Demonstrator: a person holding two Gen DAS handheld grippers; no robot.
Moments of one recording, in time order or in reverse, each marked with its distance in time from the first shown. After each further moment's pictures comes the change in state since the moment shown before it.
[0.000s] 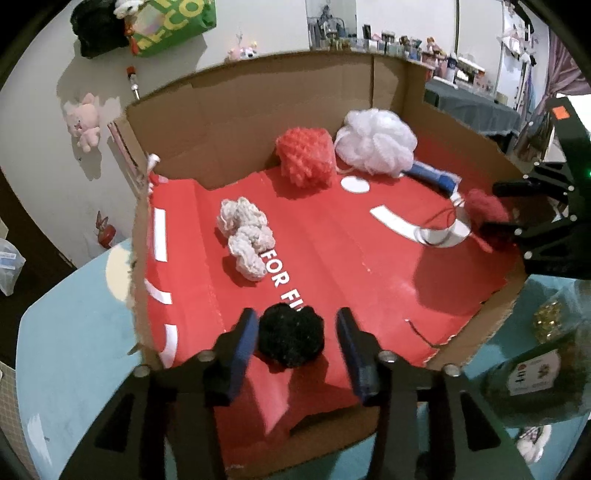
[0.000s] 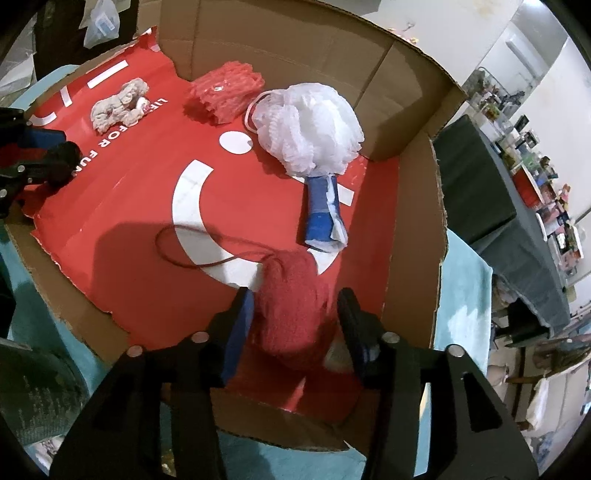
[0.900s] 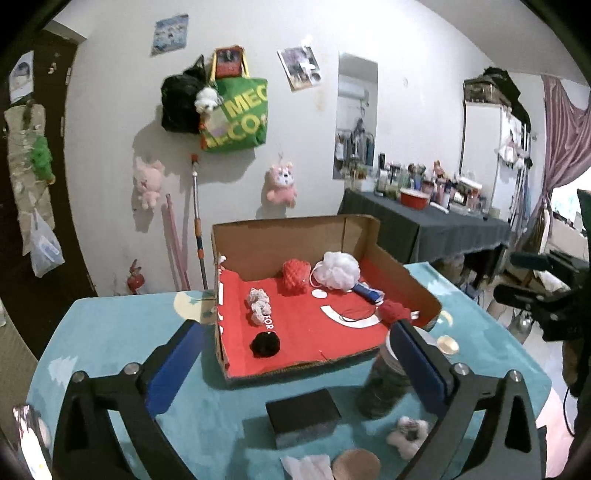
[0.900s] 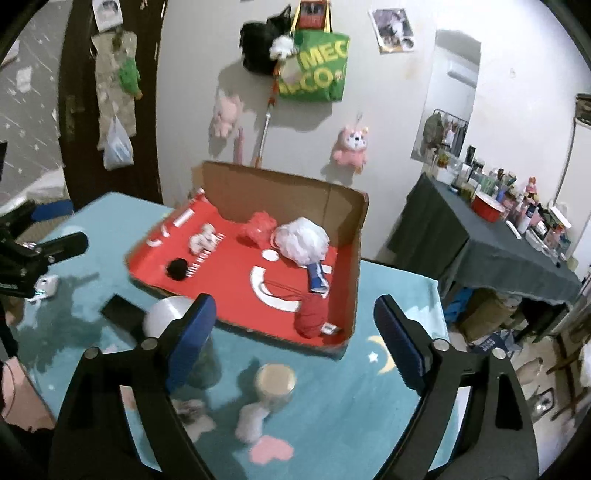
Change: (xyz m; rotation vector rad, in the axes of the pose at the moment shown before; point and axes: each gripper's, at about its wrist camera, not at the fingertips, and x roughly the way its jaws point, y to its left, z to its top) left arm -0.212 -0.045 -0.070 -0.194 -0.469 0.042; right arm -0.225 0.003 -0.076 0.226 -0.434 0.055
